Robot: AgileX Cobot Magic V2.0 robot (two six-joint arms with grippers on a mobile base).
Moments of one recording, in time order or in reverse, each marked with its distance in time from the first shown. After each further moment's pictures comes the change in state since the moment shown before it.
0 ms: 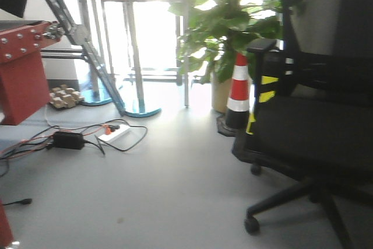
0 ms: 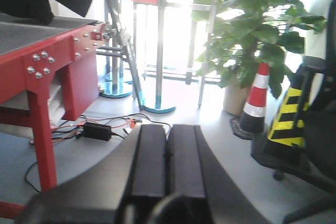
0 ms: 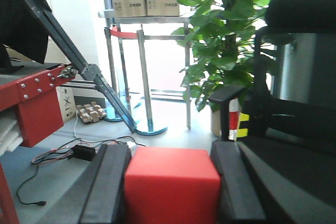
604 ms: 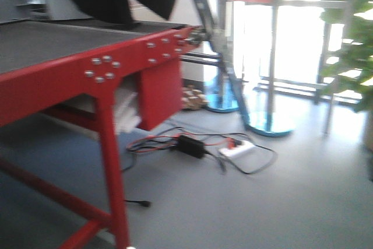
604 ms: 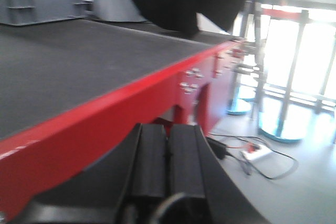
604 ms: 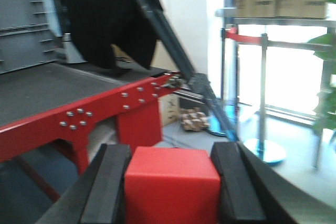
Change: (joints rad) left arm 0.000 0.000 0.000 0.000 0.000 0.000; right arm 0.000 0.000 0.000 0.000 0.000 0.000
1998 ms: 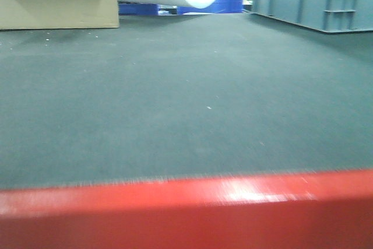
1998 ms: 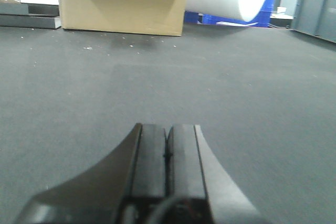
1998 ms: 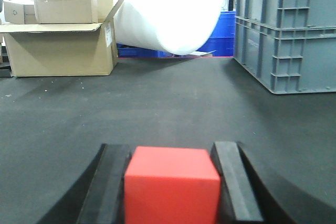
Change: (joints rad) left arm 0.000 0.000 0.000 0.000 0.000 0.000; right arm 0.000 0.000 0.000 0.000 0.000 0.000
